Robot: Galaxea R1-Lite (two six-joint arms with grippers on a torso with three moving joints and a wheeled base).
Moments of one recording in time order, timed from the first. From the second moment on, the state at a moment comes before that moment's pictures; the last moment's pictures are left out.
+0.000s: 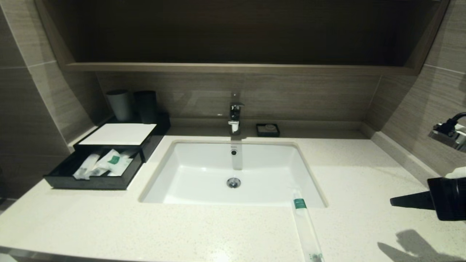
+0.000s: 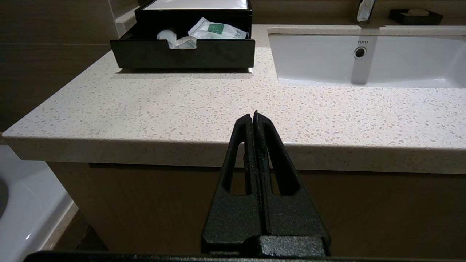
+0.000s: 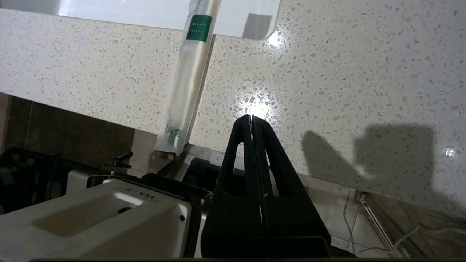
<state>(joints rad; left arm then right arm) -0.01 0.00 0.00 -0.05 -0.01 0.02 0.27 1.24 -1.02 0.58 0.16 0.23</state>
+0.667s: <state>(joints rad) -0.01 0.00 0.00 -0.05 -0.01 0.02 0.55 1.40 -1.09 0.56 -0.11 0.35</state>
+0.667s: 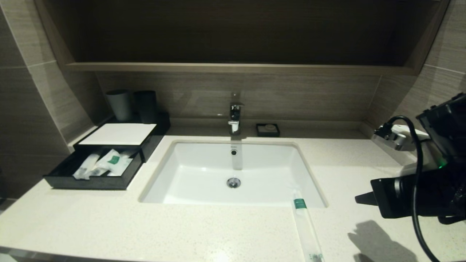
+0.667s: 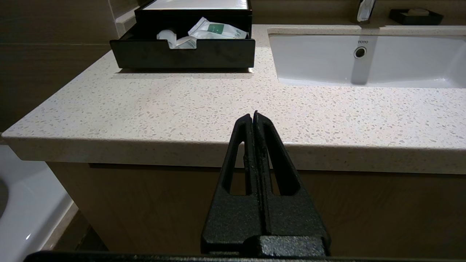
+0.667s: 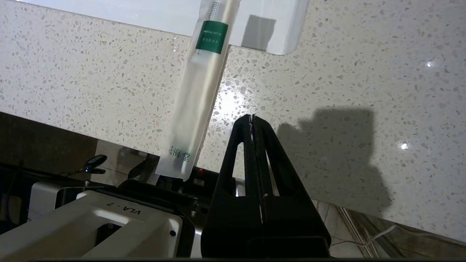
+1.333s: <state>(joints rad) -0.01 0.00 0.00 -0.05 -0.01 0.02 0.69 1.54 -1.21 0.64 -0.23 0.52</state>
